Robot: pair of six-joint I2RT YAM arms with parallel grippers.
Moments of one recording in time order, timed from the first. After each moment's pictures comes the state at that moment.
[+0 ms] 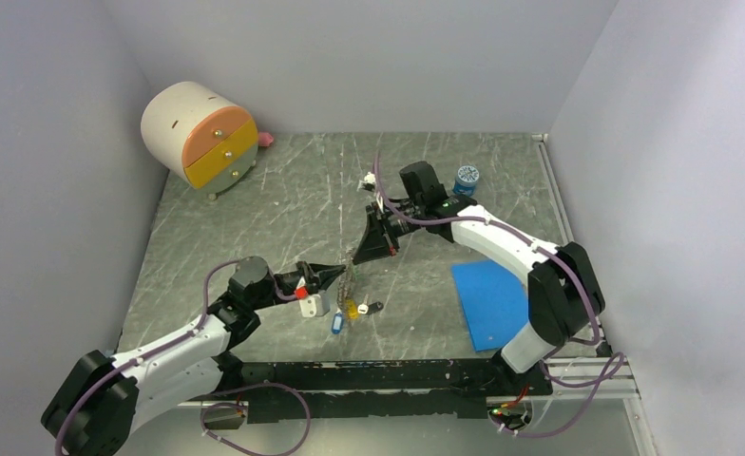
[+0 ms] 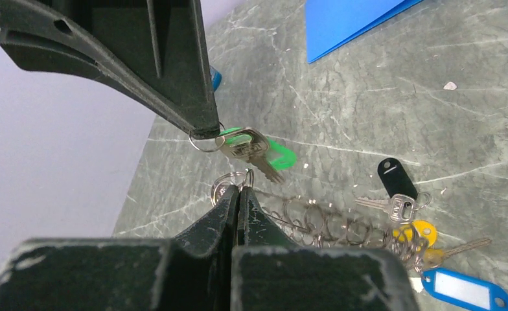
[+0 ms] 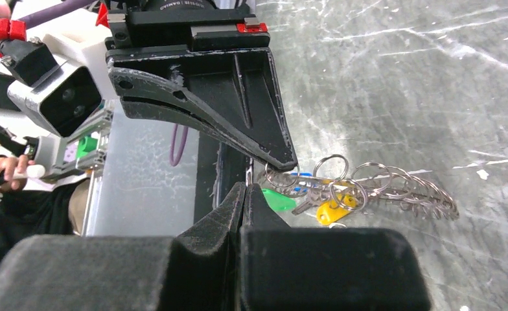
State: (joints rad) left arm -0.64 0.90 0.24 0.59 0.63 0.77; right arm 0.60 1.58 1.14 -0.27 -1.13 0.03
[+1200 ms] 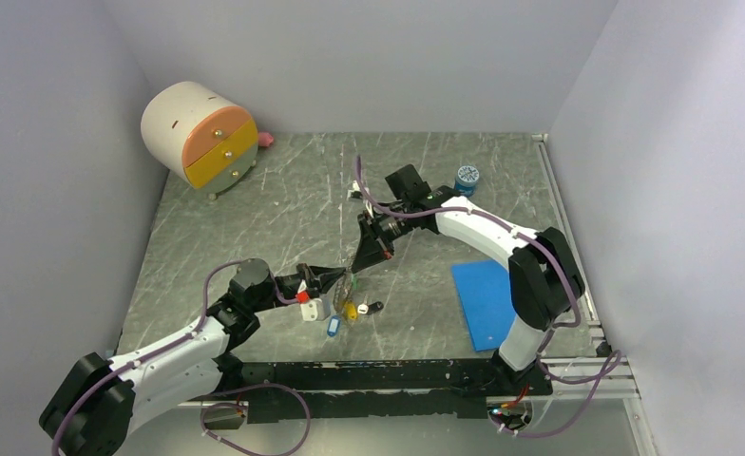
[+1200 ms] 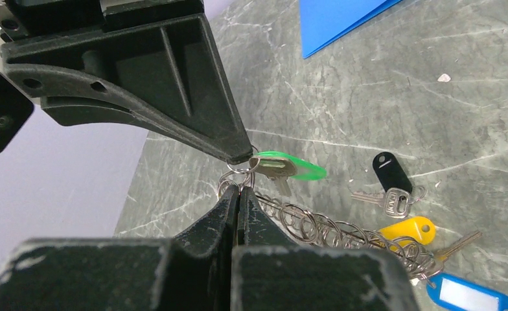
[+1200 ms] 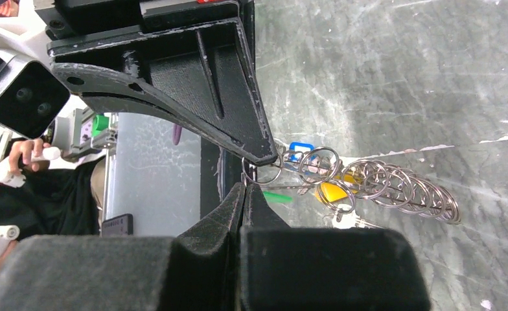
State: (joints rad) left arm -0.66 0.88 0.23 0.56 0.62 0.80; right arm 0.62 1.71 1.27 -0.52 -1.13 -0.11
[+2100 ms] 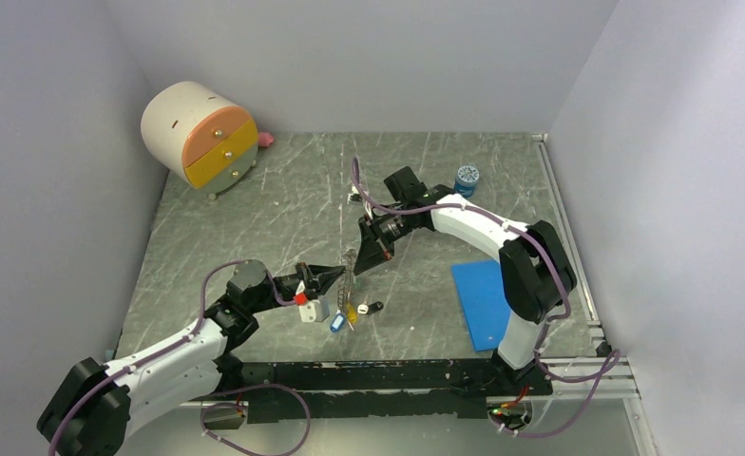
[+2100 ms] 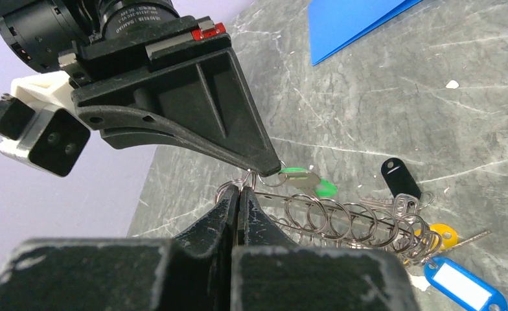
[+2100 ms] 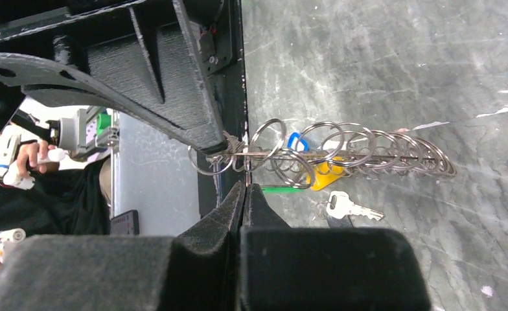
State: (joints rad) left arm -0.67 0.85 0.23 0.56 0.60 0.81; right arm 0.61 1.78 1.28 -0.57 -1.11 -0.12
